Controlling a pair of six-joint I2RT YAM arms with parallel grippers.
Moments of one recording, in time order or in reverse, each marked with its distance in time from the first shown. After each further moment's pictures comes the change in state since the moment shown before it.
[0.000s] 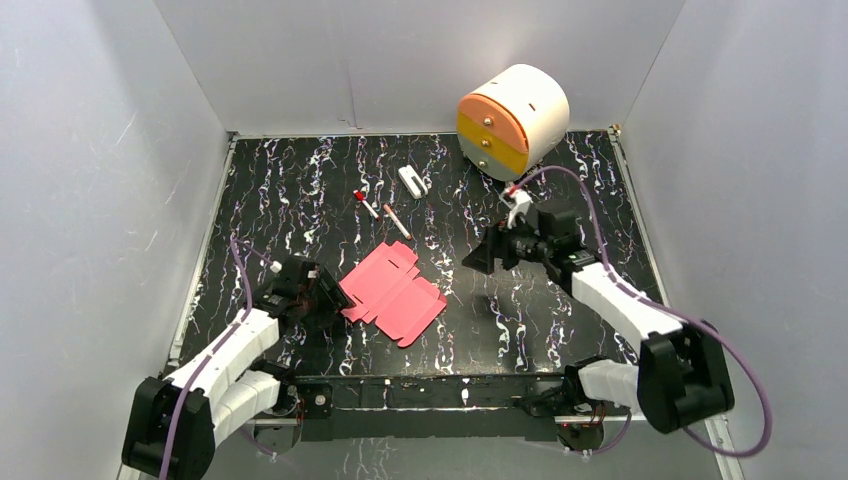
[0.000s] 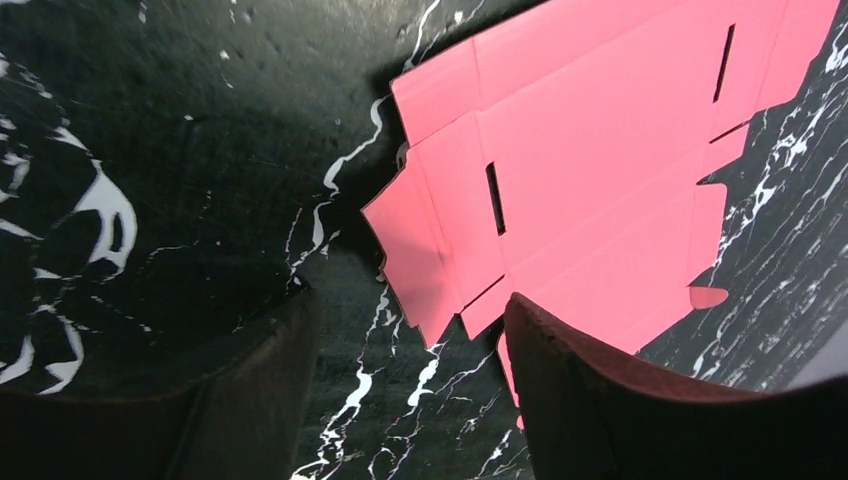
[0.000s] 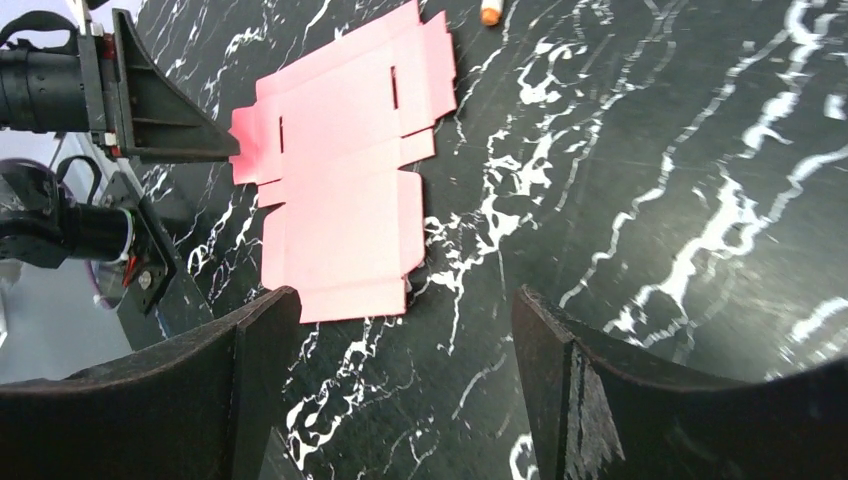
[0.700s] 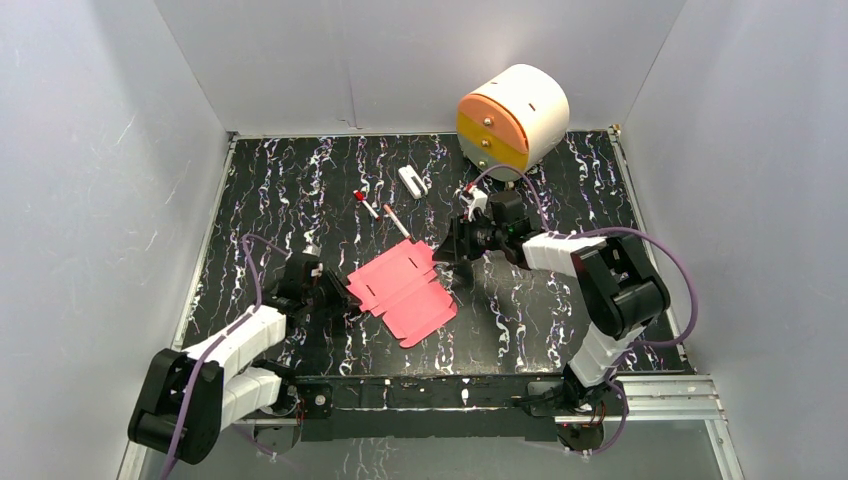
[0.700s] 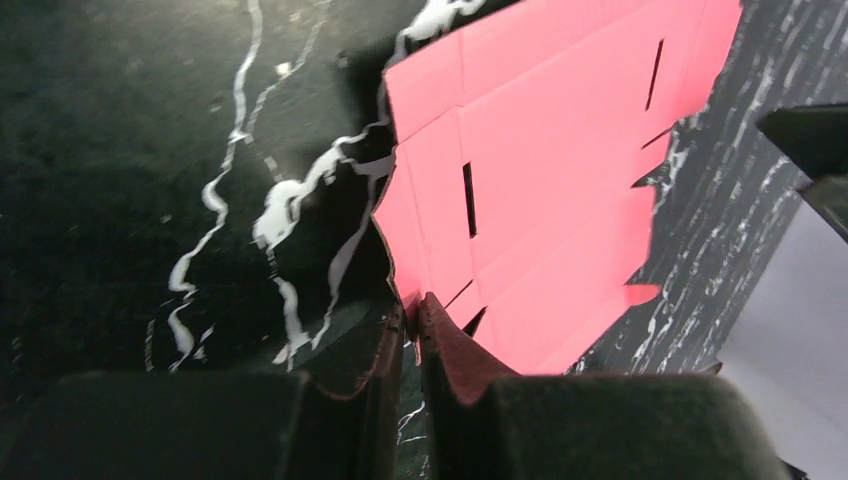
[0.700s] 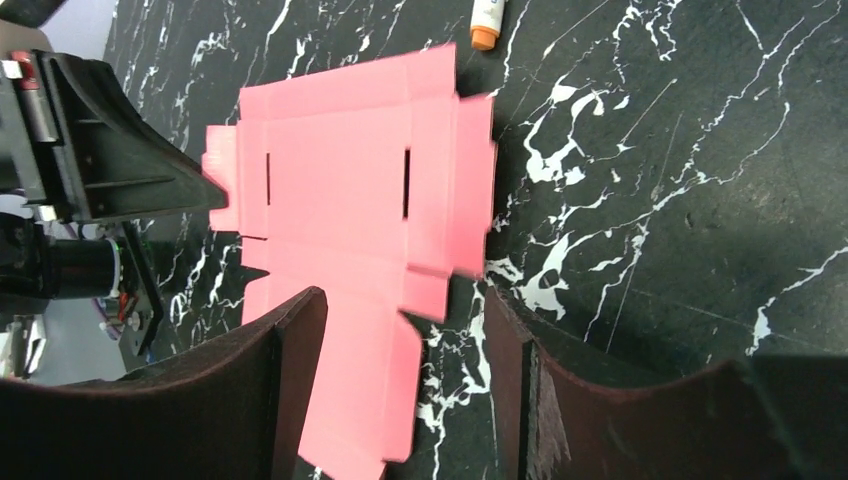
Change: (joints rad) left arm 0.008 0.120 -0.090 0.348 0.151 0.030; right arm 0.149 0.532 0.170 0.302 -0.002 0.125
